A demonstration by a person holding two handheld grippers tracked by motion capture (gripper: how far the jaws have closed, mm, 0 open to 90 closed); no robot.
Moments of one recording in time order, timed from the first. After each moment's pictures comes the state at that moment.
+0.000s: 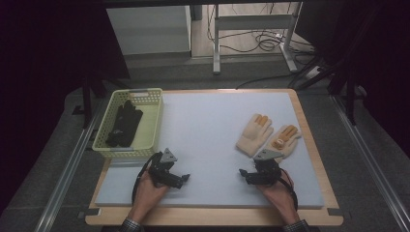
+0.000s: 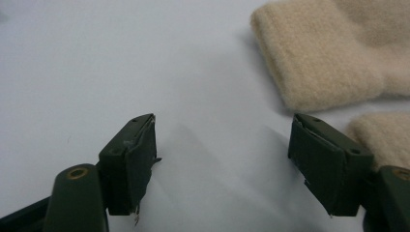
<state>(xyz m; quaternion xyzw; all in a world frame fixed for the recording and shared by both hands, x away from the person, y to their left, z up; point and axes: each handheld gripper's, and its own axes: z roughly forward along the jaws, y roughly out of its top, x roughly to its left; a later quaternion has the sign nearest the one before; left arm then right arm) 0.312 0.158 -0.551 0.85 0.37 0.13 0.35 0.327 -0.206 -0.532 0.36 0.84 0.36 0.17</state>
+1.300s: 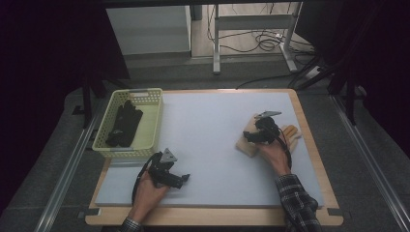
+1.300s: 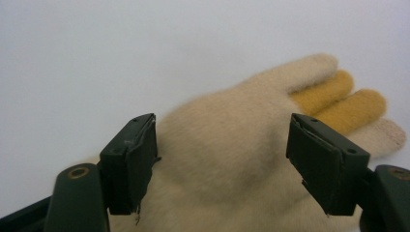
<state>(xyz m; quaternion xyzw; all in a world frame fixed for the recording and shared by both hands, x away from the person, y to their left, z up) 0.312 0.158 -0.551 0.85 0.37 0.13 0.35 0.457 -0.207 -0.507 0.43 0.82 0.33 0.20</state>
